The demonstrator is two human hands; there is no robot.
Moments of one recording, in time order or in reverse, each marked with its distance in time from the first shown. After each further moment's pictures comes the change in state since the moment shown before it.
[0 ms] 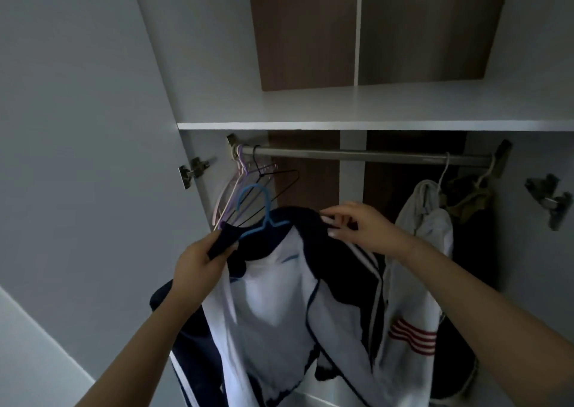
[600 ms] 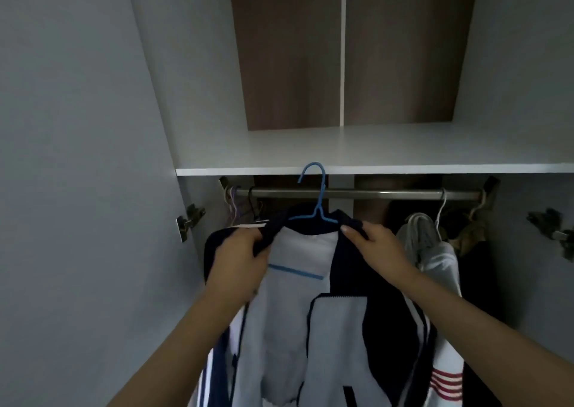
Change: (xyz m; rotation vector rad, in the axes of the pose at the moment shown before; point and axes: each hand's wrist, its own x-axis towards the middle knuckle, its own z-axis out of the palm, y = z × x) left_hand 0.100 0.022 -0.015 0.107 -0.171 0.182; right_hand 0.056 -0.023 0.028 -0.102 0.506 0.310
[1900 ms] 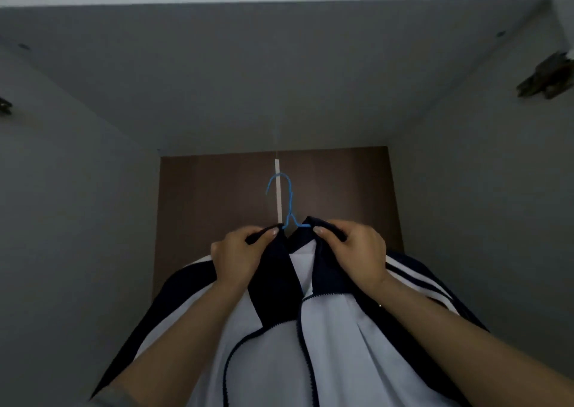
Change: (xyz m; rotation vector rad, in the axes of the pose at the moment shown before) left_hand 0.442 0.184 -0.011 -0.404 0.478 0.361; right_hand 0.336 -0.104 -0.211 -0.275 0.750 -0.452
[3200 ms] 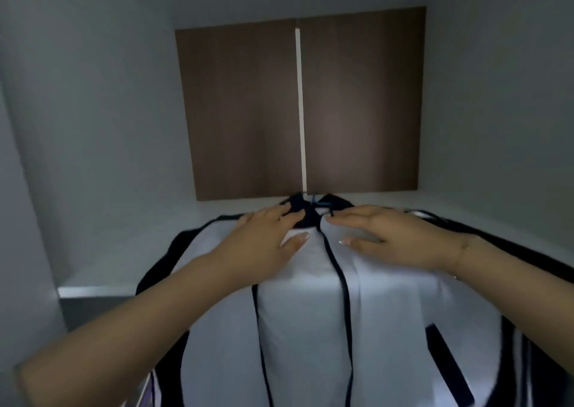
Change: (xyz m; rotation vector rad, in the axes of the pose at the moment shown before) left_hand -0.204 0.010 -0.096 0.574 -0.879 0.179; right_hand -0.172 -0.024 -0.074 -0.107 -1.030 -0.231
